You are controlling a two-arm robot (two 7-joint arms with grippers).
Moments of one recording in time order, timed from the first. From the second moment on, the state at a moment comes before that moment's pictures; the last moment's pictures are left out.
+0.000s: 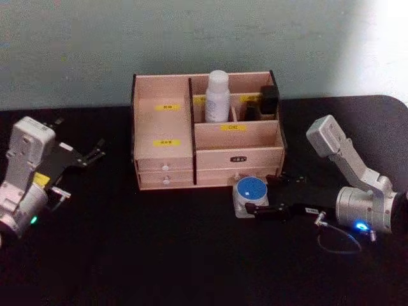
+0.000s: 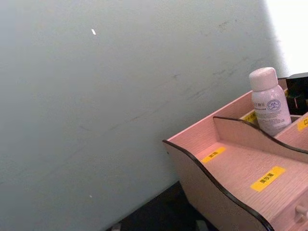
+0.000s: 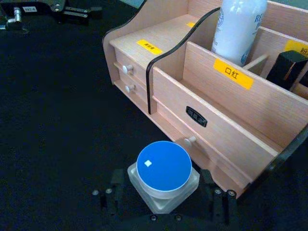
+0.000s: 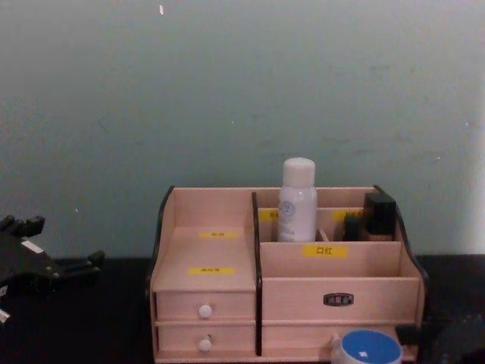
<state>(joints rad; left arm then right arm) -0.20 0.60 0.45 -1.41 -0.25 -0.12 0.03 0.31 0.62 -0.54 -1.46 0.44 0.28 0.58</state>
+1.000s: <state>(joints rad) -0.20 0.60 0.45 -1.41 -0.25 -0.12 0.03 0.36 0.58 -0.56 -1.39 0.43 0.28 0.59</state>
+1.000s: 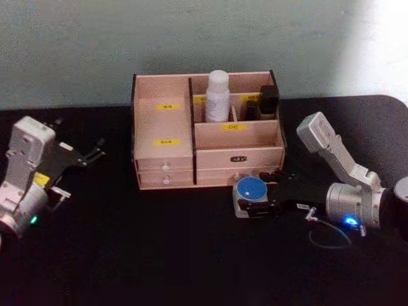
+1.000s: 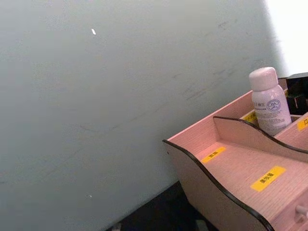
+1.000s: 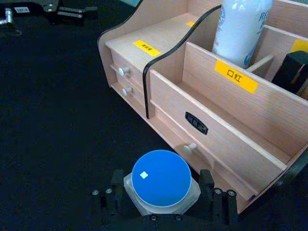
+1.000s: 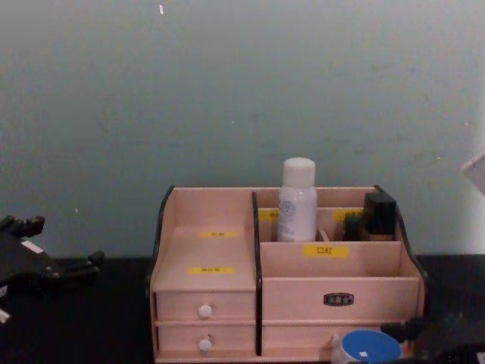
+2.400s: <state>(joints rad) -0.20 0.60 0.45 -1.41 -0.25 -0.12 0.03 0.36 0.57 -0.56 -1.39 0.42 0.28 0.59</state>
